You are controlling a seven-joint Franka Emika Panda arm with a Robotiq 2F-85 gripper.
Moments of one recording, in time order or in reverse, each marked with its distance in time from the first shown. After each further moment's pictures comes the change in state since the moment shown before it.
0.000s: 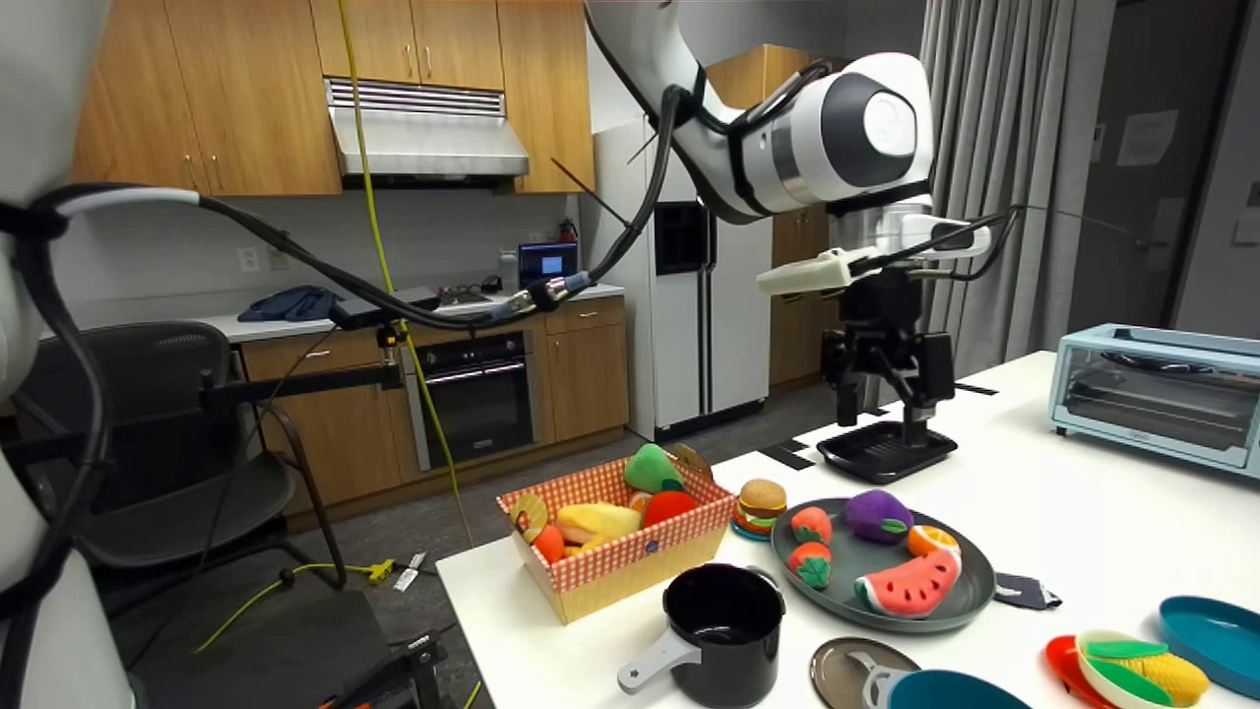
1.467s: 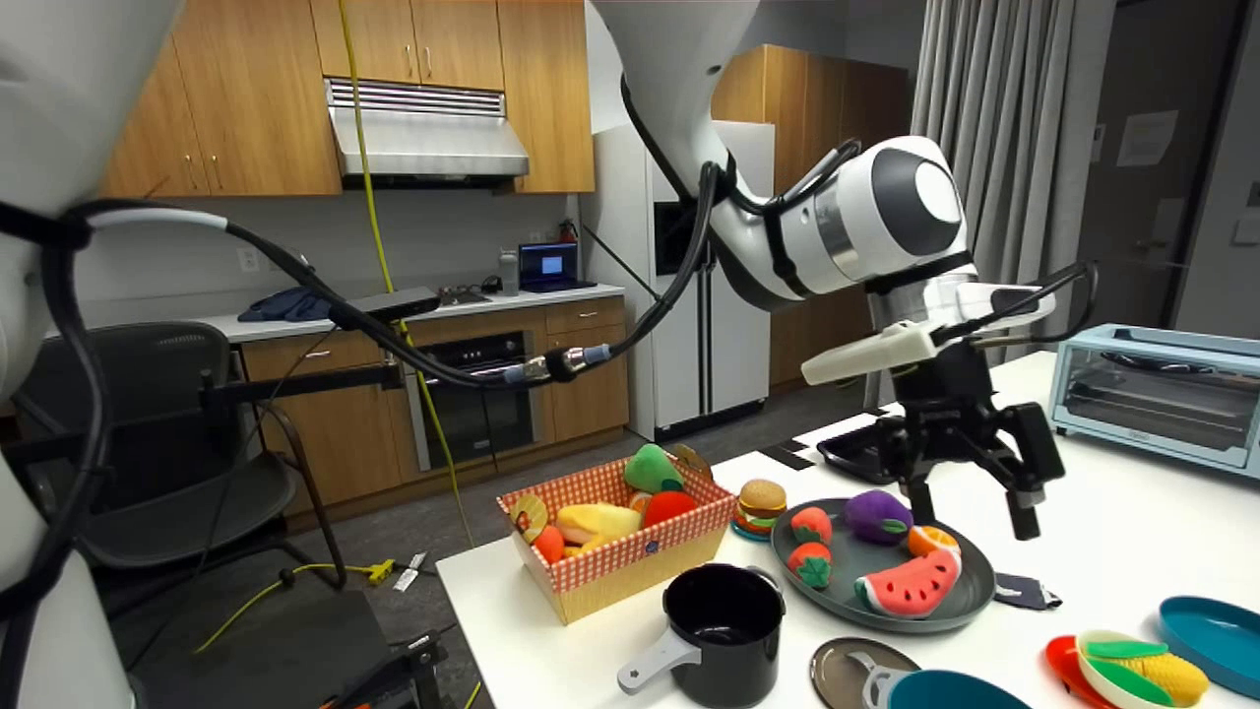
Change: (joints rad) arm -0.003 0.115 -0.086 -0.011 -0.258 0.071 -0.010
